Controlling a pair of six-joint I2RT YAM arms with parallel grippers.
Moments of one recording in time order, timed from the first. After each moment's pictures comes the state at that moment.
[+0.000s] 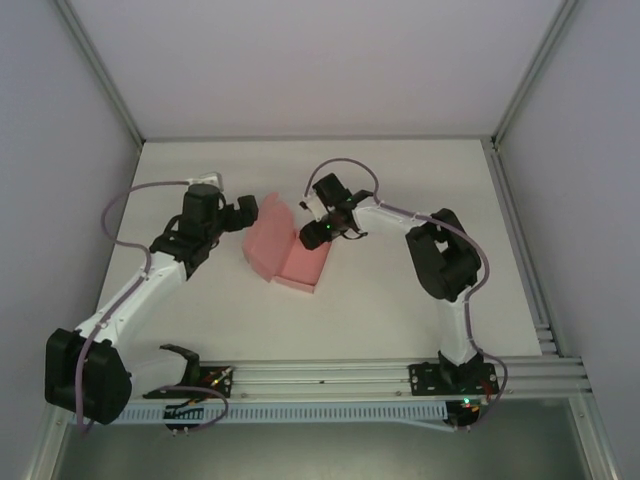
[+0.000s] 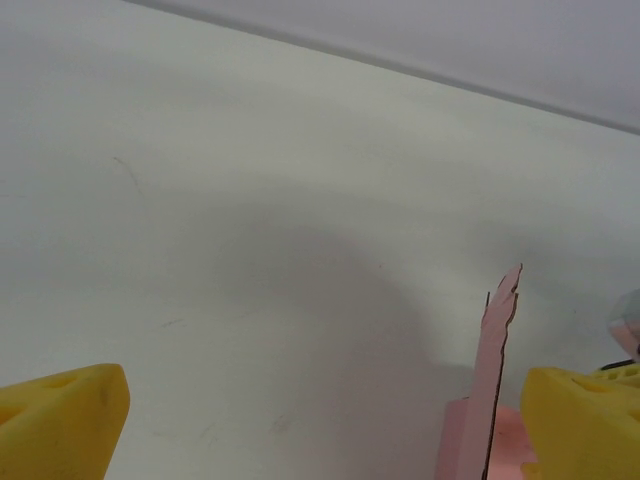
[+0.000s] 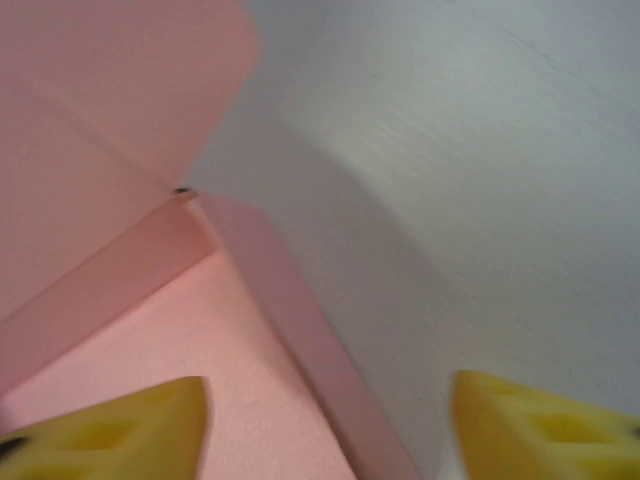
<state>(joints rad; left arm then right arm) -0.37 1.17 0.86 -0.27 -0.18 -0.44 0.67 2.05 1.47 -0.51 -0.20 0.03</state>
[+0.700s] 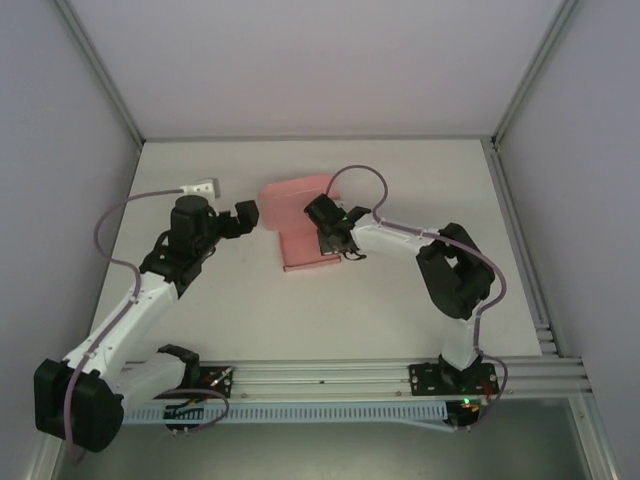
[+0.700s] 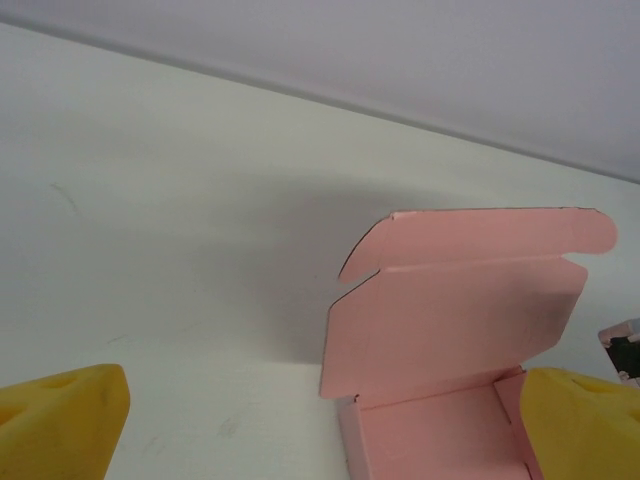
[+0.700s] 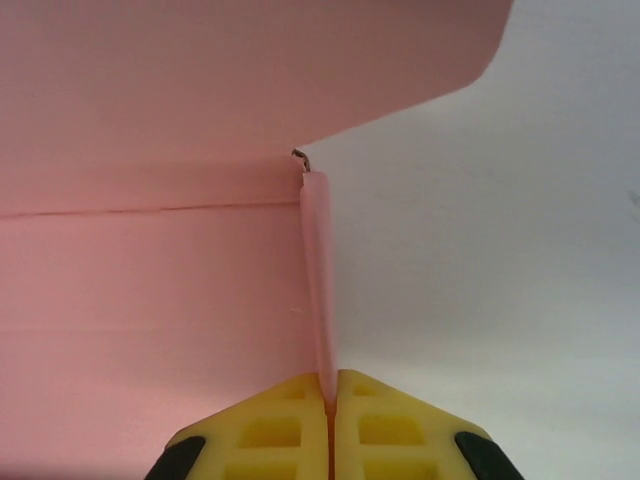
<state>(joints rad) -0.37 1.02 0.77 -0.19 -0.07 -0.43 0.79 1.89 1.31 -0.61 0.29 0.60</state>
